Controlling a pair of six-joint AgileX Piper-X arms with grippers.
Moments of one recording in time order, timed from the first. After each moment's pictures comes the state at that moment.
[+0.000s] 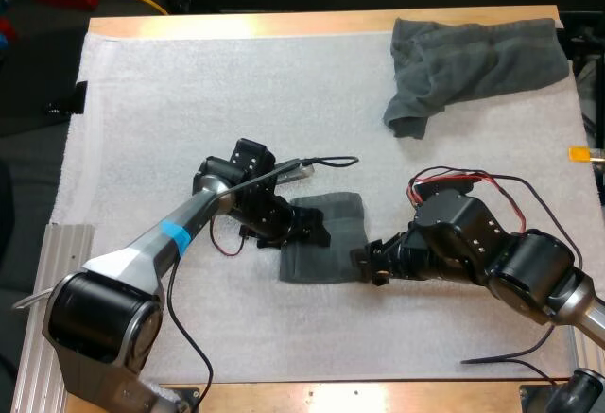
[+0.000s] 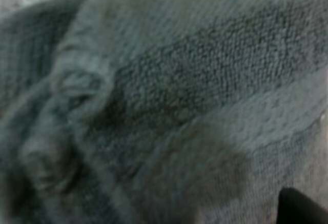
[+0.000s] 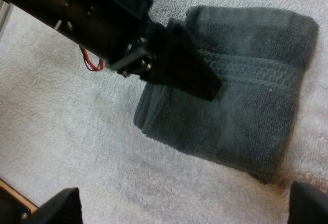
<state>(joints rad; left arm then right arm) -0.36 1.76 -0.98 0.78 0.67 -2.09 0.84 1.10 -0.97 0.87 -0.11 -1.30</state>
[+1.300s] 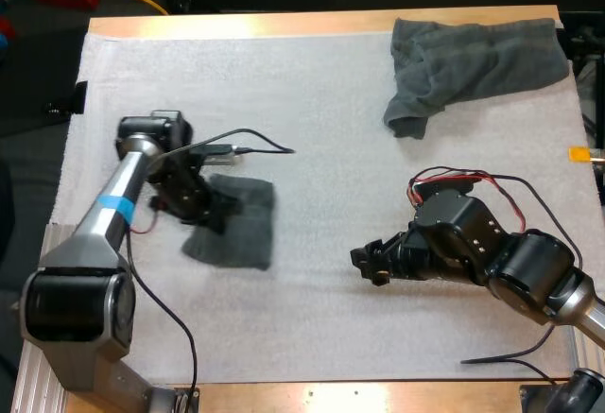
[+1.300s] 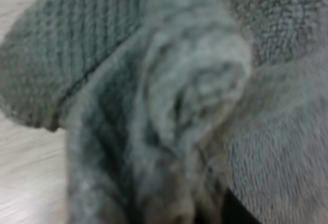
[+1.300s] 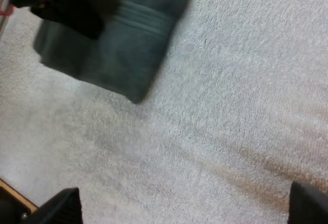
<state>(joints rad) 0.02 1.79 -1.18 1.23 0.25 -1.60 0.84 1.10 -0.97 0.87 -0.11 -1.30</state>
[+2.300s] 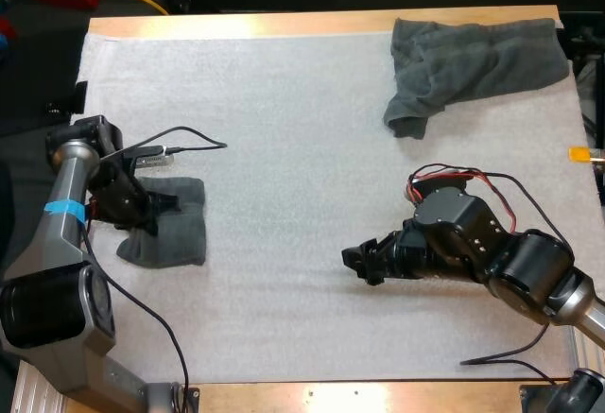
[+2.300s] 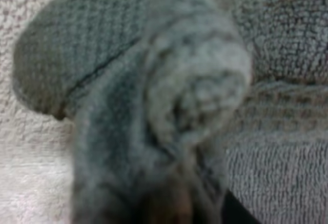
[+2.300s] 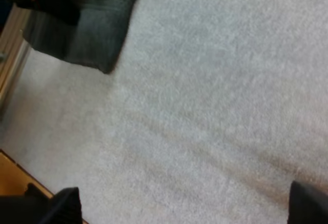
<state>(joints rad) 0.26 1.79 -1.18 1.19 0.07 -1.59 0.84 1.10 -0.97 0.82 -0.17 -1.30</state>
